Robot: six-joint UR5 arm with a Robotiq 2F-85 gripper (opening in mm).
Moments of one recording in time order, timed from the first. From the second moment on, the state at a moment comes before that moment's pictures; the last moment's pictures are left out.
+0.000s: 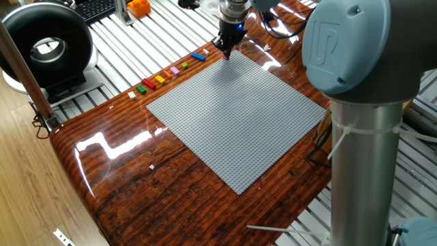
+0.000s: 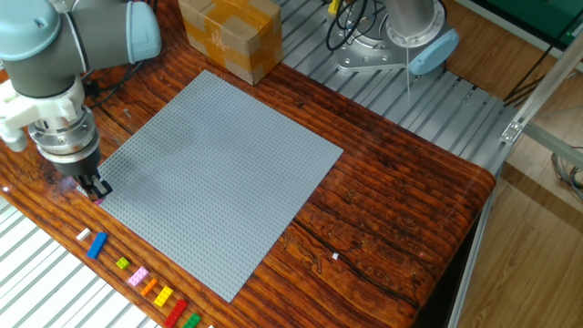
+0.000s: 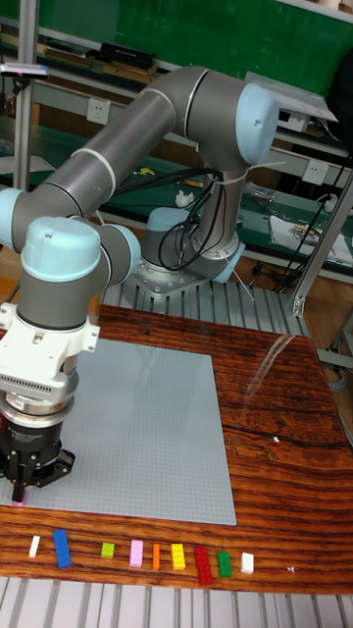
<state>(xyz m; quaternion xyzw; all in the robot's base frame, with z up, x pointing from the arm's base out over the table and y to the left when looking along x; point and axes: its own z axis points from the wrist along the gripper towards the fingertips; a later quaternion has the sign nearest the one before) 0.736 -0.165 0.009 0.04 0.99 -0.01 0.10</state>
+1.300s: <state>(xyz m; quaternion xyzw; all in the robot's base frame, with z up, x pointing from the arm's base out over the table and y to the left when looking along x) 0.715 -0.173 0.033 0.05 1.00 -0.03 0.03</state>
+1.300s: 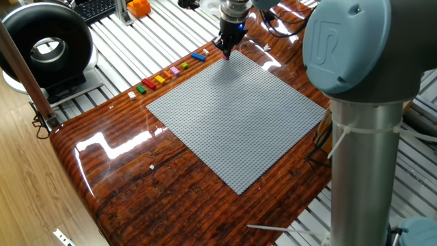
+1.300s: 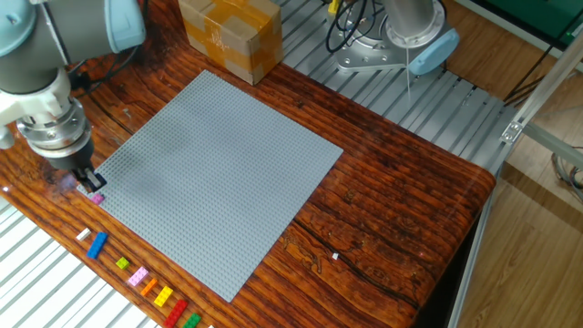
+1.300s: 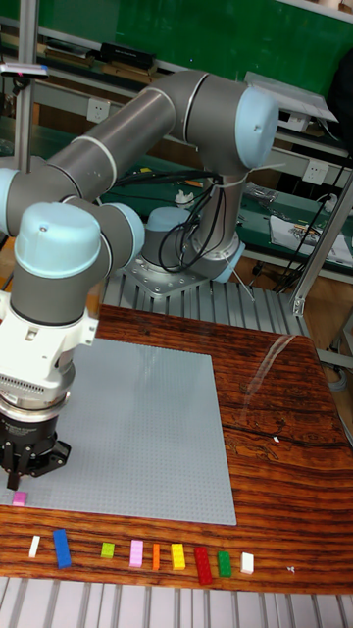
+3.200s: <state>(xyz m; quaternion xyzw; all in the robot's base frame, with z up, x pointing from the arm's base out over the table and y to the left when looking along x) 0.782 -0.133 0.032 0.00 1.00 -0.01 0.04</state>
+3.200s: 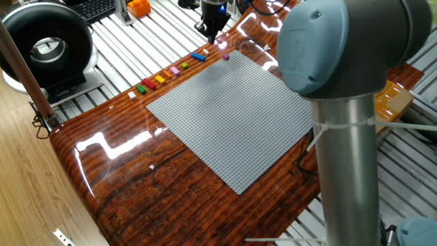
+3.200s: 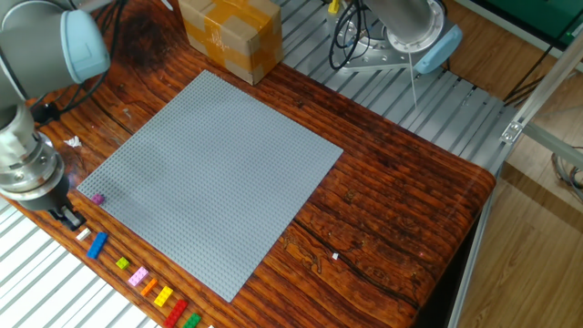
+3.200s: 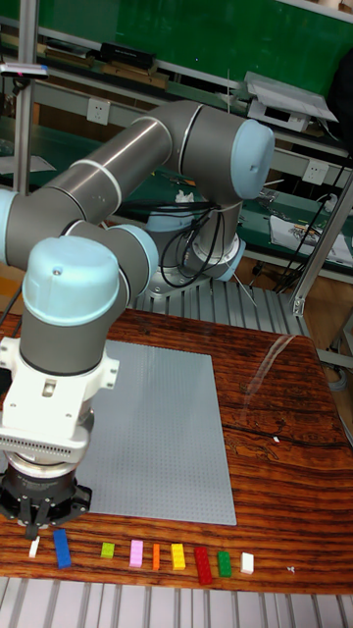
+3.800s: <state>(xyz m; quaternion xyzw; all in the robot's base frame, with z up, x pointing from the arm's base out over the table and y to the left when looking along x) 0.780 -0.131 0.022 -0.01 1.00 -0.01 0.04</state>
